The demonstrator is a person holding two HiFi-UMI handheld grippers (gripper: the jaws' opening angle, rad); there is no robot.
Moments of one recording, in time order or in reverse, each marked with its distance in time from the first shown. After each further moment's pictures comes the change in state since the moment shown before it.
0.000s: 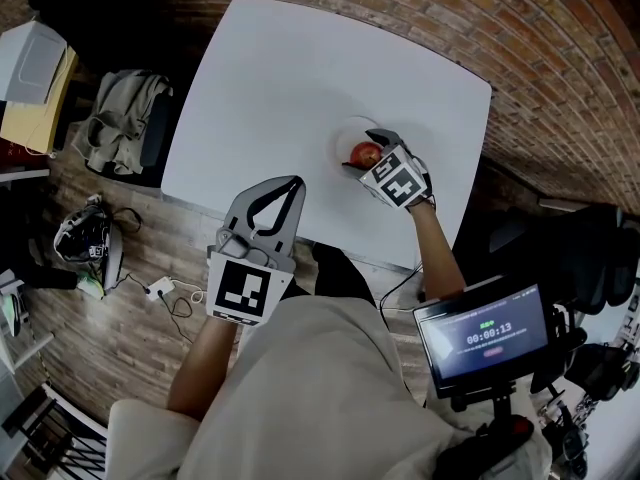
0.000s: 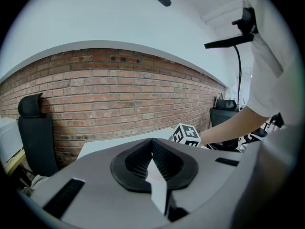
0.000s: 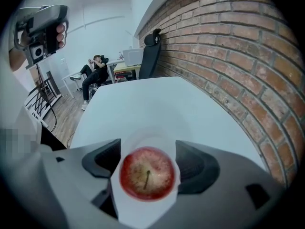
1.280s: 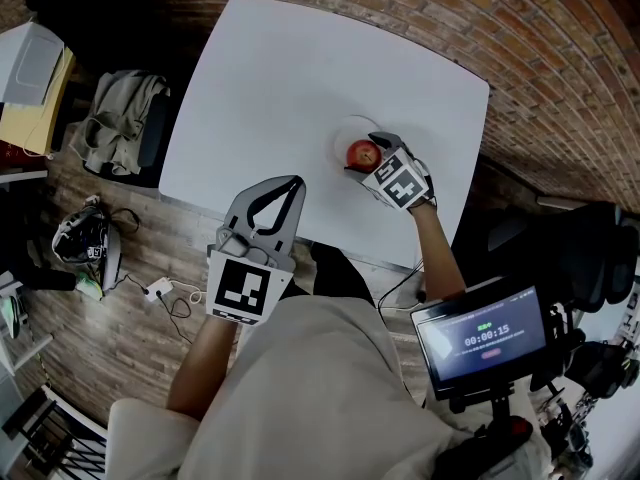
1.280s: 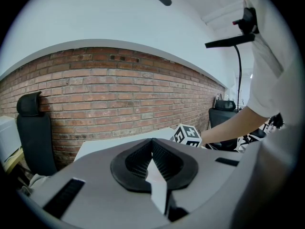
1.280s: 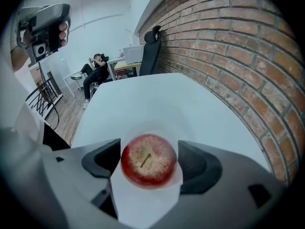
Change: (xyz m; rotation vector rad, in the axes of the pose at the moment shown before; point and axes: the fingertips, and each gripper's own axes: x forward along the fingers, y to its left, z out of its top) left arm 0.004 -0.003 -0.001 -0.006 0.002 -0.012; right arm 0.000 0.001 -0.019 0.005 0.027 0.024
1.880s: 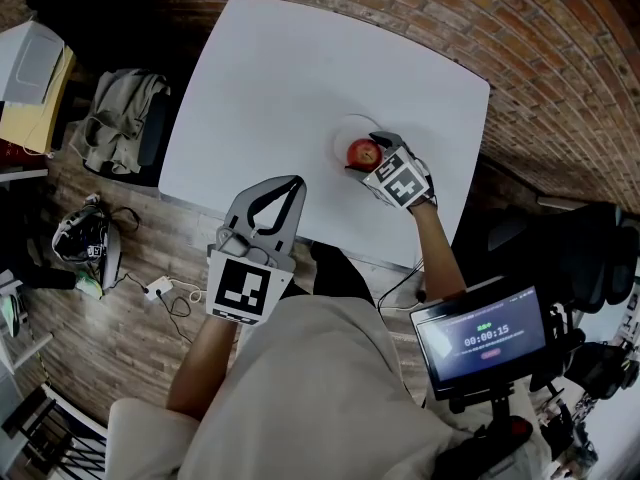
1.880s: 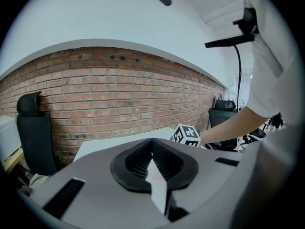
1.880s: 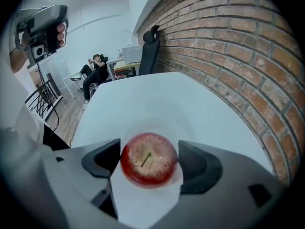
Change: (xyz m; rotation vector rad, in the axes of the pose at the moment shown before) left arm 0.000 -0.001 -0.002 -0.002 0.001 0.000; right arm 0.001 -0.001 -0.002 0.014 0.004 0.000
